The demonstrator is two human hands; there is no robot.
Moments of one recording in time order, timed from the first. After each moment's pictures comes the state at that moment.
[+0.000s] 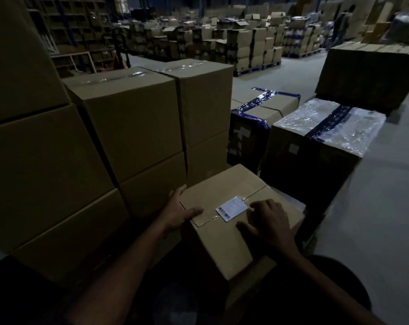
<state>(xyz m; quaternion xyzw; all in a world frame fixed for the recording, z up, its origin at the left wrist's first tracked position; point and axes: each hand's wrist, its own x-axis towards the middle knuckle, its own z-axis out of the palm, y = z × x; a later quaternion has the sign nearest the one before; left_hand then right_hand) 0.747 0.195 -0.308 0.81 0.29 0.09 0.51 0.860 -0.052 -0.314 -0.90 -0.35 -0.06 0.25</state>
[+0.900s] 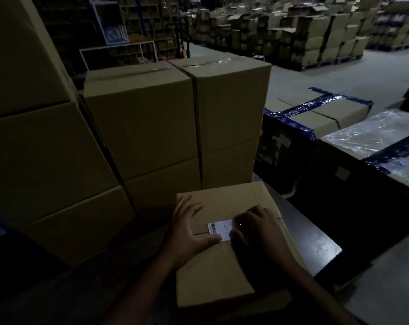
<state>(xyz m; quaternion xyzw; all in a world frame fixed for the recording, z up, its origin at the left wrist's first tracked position) 0.781 0.133 -0.319 0.84 0.35 0.21 0.35 0.954 -0.008 -0.309 -0.80 -0.53 0.03 0.27</state>
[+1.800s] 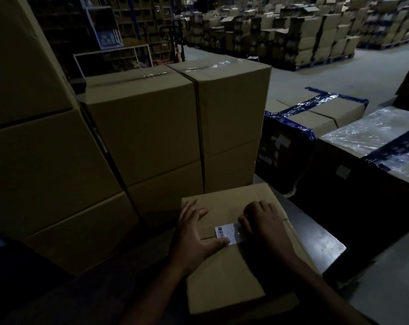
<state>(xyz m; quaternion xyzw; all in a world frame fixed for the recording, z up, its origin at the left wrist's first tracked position) 0.780 0.133 -0.322 0.84 0.35 0.22 0.35 0.959 0.020 -0.320 -0.84 -0.48 -0.01 0.24</state>
